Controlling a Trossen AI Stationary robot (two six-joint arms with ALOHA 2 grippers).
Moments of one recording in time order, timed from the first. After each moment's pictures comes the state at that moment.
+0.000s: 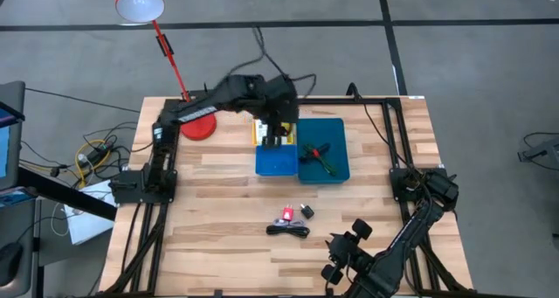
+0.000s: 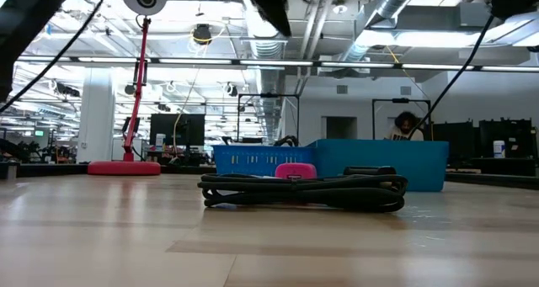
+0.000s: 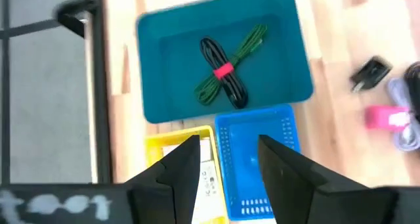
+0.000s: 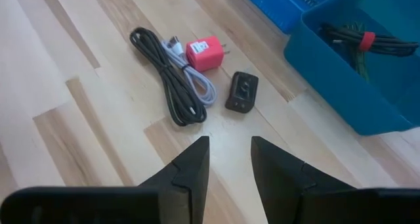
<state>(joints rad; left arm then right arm) 0.24 2.04 2.36 -1.33 0.02 0.40 0.91 2.02 1.66 -1.36 0.76 1.51</state>
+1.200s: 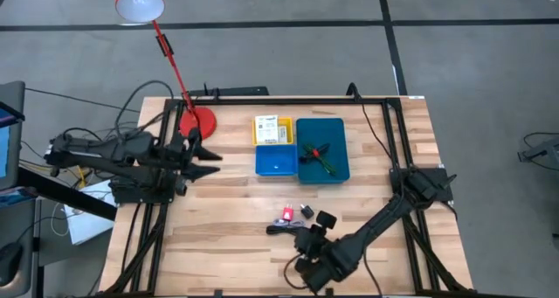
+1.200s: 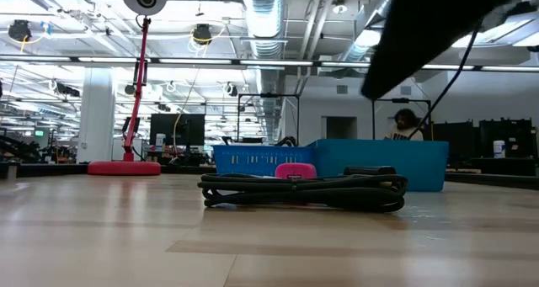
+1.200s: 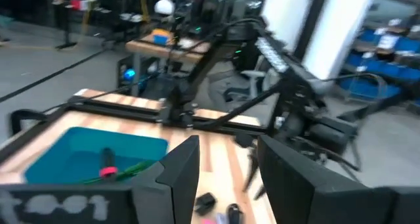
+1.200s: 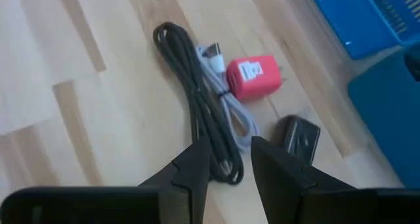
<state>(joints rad) -0.14 0.60 0.69 -0.09 -0.06 -0.22 0.70 2.12 1.66 -1.02 0.65 1.01</state>
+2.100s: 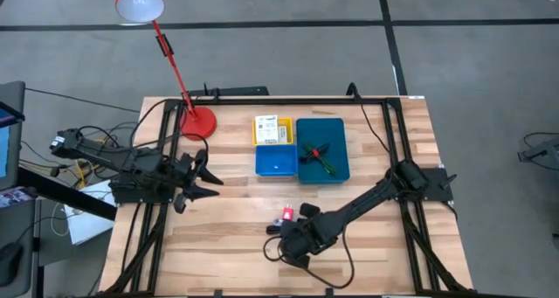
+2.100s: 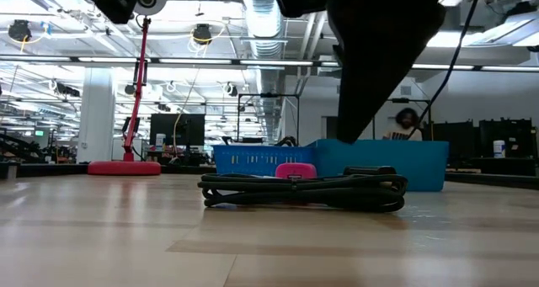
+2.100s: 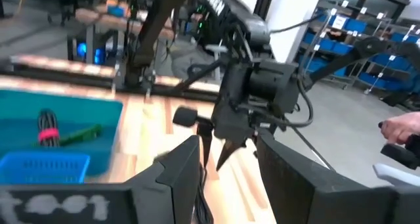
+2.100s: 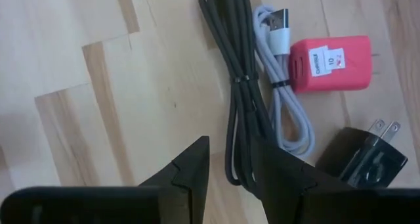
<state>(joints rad) -0.30 0.54 0.45 0.05 -0.03 -0.26 0.51 2.12 1.66 -0.90 0.20 0.70</state>
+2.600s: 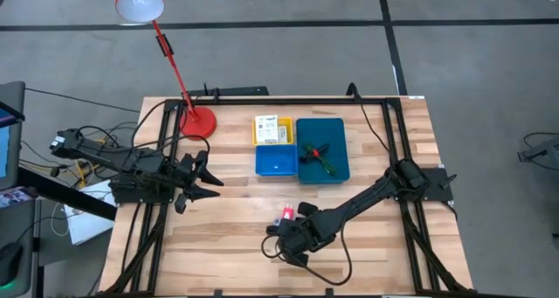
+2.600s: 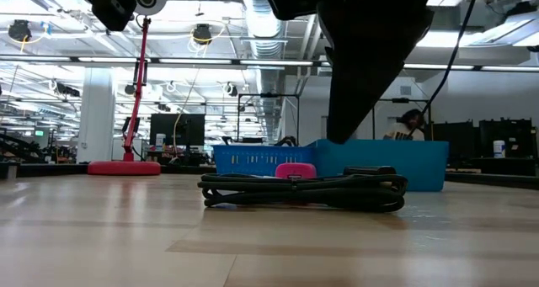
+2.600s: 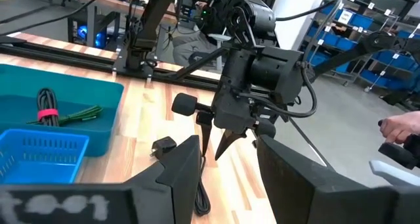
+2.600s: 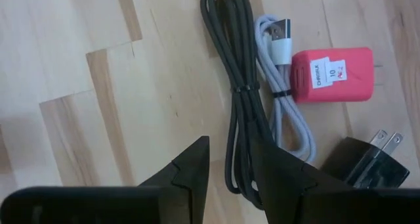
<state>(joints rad) -0.30 0.54 0.45 0.00 -0.03 -0.31 0.49 2.12 1.66 -0.88 0.18 0.67</state>
